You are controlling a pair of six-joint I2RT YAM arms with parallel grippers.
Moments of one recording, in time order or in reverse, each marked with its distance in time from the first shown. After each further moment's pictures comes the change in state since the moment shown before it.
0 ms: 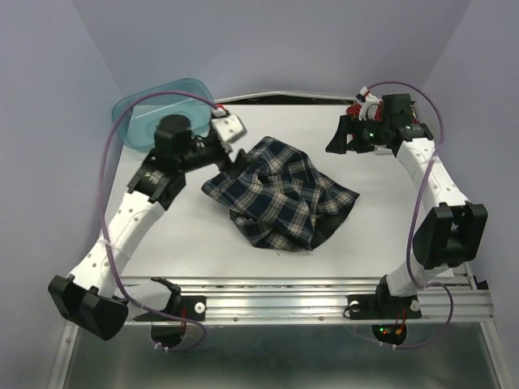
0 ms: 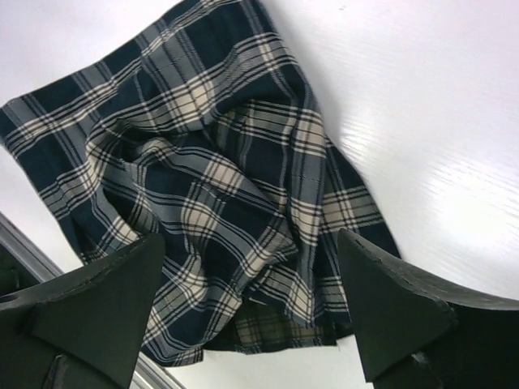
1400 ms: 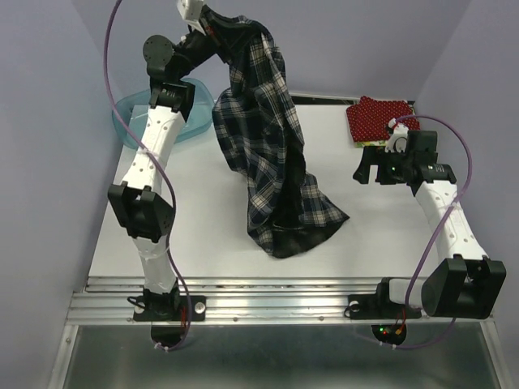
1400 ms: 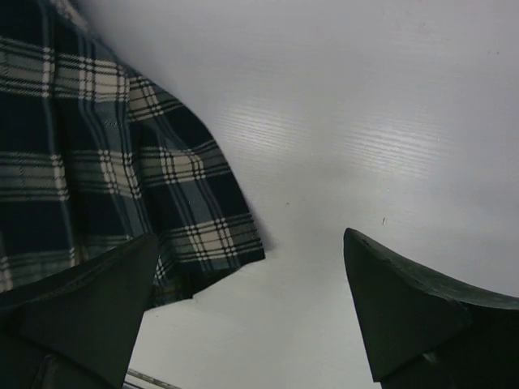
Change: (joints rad) left arm 0.348 0.764 0.974 0.792 0.253 -0.920; right arm -0.107 -0.351 -0.382 0.013 0.226 -0.050
